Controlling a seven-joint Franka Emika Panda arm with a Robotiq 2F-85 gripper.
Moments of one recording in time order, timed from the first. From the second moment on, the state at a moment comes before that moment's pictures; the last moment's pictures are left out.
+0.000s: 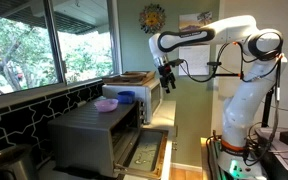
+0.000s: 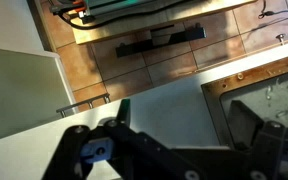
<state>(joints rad) -0.08 -0.45 0.01 -2.10 -0.05 1.38 0.17</state>
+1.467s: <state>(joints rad) -0.08 -0.40 0.06 -2.06 0.08 1.81 0.64</state>
